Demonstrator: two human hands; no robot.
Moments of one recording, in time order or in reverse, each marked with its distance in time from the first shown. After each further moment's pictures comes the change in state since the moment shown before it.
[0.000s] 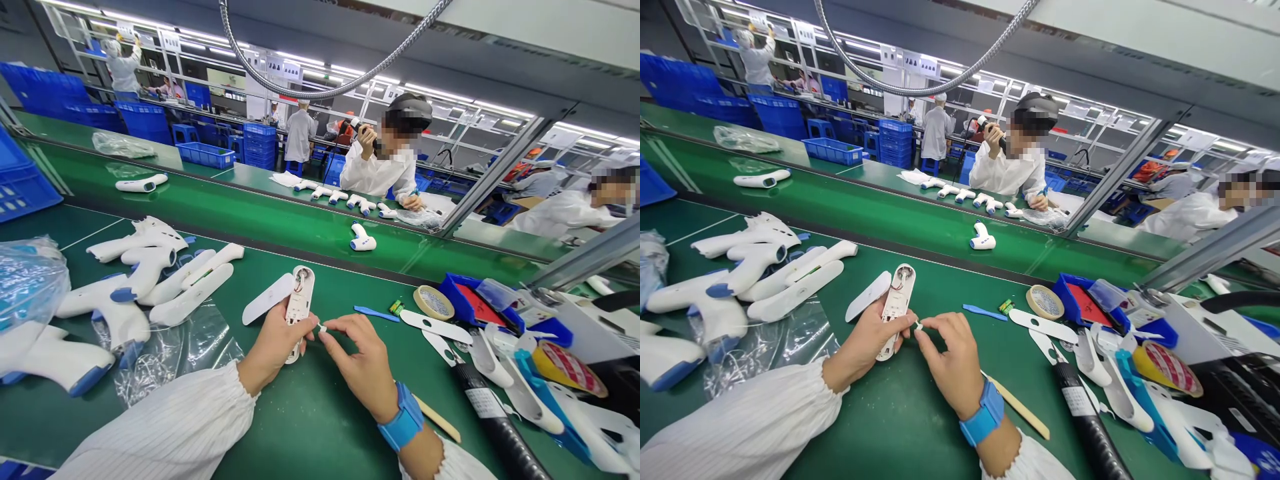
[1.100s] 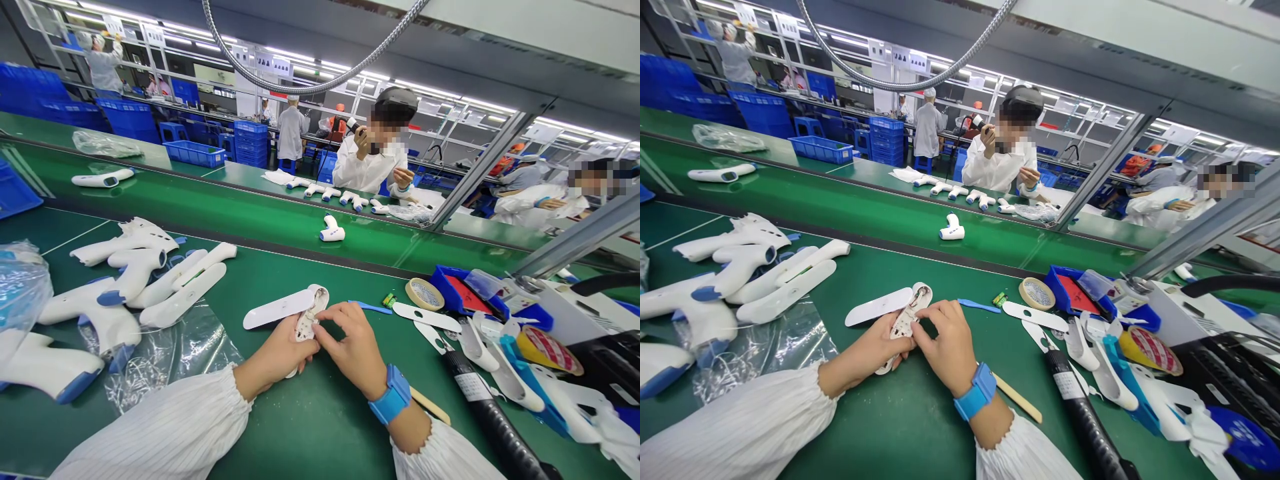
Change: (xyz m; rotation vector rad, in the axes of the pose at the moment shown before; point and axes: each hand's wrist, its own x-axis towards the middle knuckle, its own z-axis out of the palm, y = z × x) left_hand -0.007 -0.011 0.003 0.140 -0.259 -0.157; right_hand 0.010 0.001 0.000 -0.079 -0.097 0.036
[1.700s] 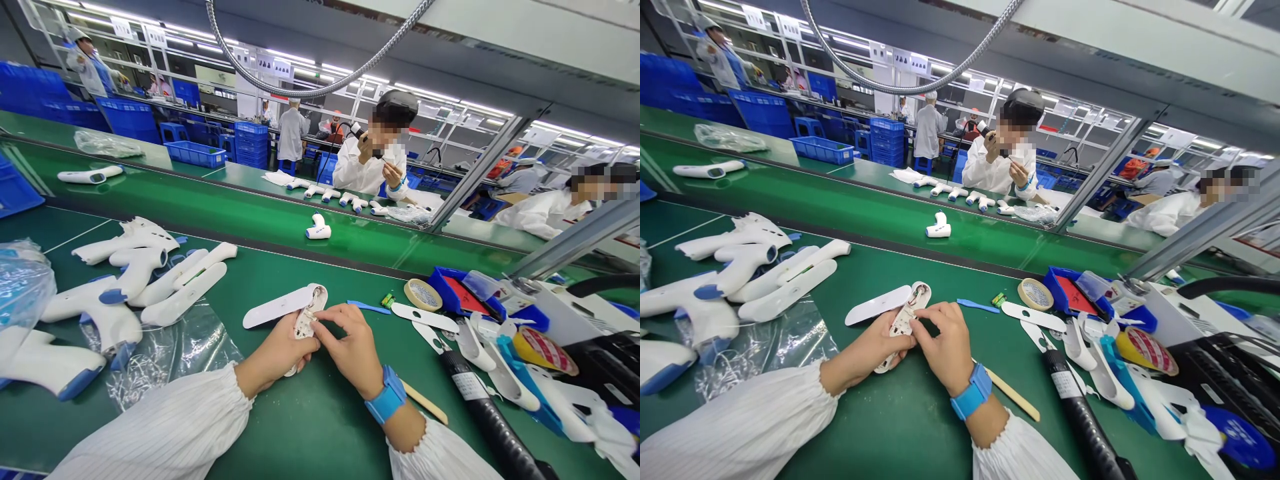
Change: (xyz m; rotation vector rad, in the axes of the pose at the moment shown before) left_hand -0.002 0.003 0.001 -0.050 0.004 -0.022; right_hand -0.003 0.001 0.006 0.088 0.078 0.052
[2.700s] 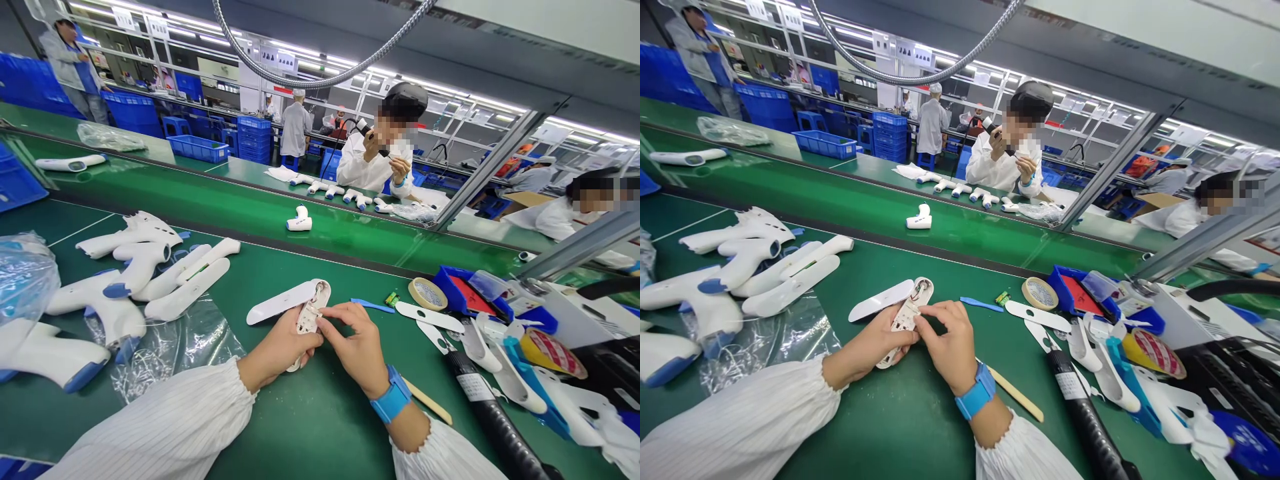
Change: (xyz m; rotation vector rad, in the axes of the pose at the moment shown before) left_hand 0.001 0.002 -0.002 -0.026 -0.014 0.013; right_hand -0.003 0.004 0.002 0.083 0.029 0.039
